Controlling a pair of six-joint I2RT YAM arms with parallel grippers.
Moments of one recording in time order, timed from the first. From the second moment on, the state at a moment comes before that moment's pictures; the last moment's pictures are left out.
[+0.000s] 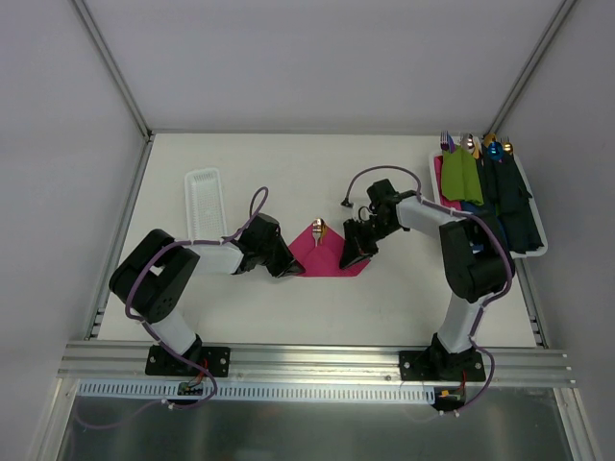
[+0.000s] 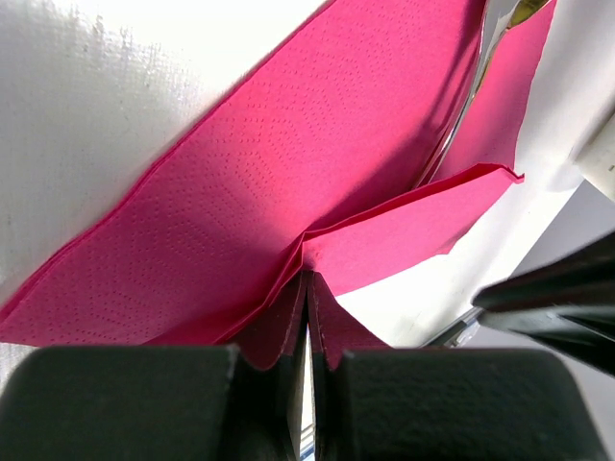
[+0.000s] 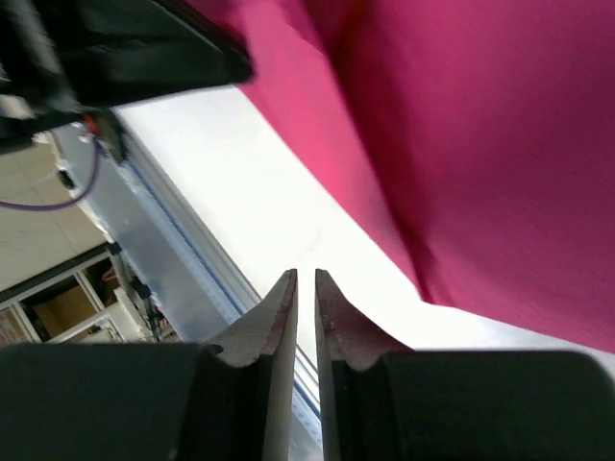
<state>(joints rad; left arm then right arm) -0.60 1.66 0.67 0.07 0.28 -1.15 0.40 1.85 1.14 -0.71 -0.78 0.06</state>
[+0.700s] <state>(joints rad) -0.60 1.64 0.67 0.05 0.27 -1.09 0.47 1.98 1.15 -0.58 -0.76 0.20</state>
